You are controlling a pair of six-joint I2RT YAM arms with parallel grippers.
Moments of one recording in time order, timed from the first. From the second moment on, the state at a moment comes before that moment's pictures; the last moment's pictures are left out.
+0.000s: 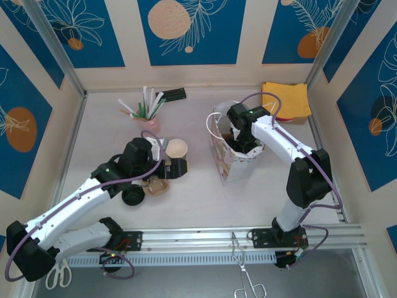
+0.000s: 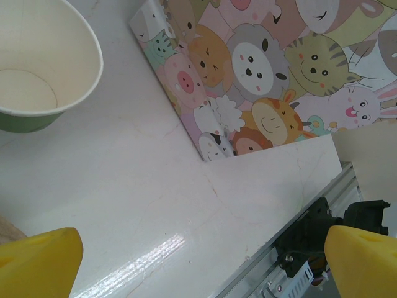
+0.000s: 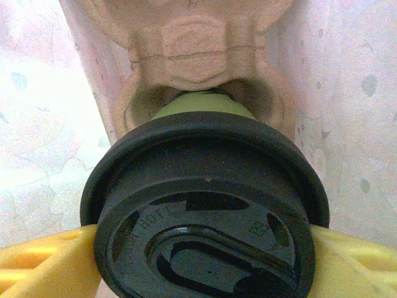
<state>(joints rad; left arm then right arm) -0.72 0.98 0.84 -0.52 0.27 -0.68 0.44 1.68 1.42 -1.28 -0.08 0.33</state>
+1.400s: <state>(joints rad) -0.72 0.98 0.84 -0.52 0.27 -0.68 0.44 1.68 1.41 -1.28 -0.08 0.34</state>
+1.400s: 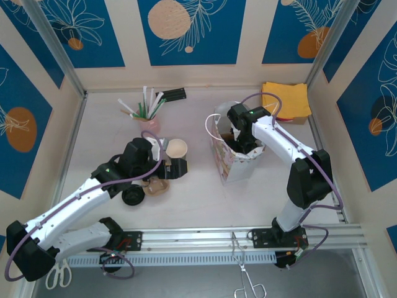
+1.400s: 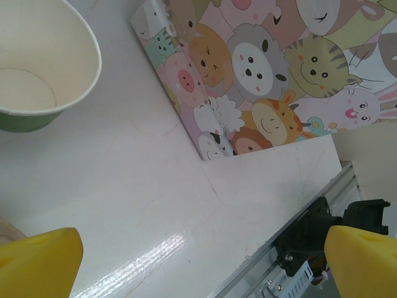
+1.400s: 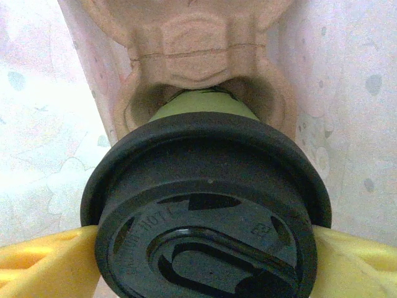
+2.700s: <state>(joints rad) -0.72 0.98 0.84 -0.52 0.27 -0.68 0.44 1.66 1.40 -1.29 -0.08 0.34</state>
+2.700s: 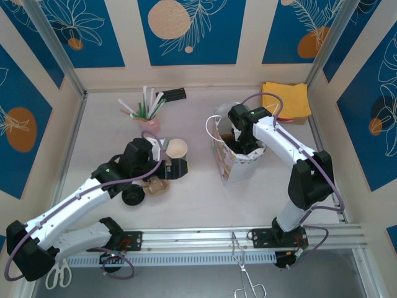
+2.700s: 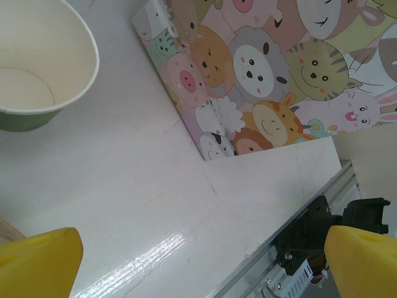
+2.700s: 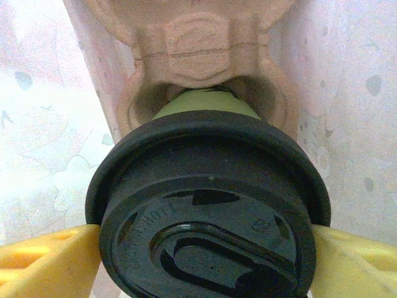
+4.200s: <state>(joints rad) -0.73 0.98 0.84 -0.52 0.27 -0.68 0.43 1.65 1.40 -1.30 -0.07 0.35</state>
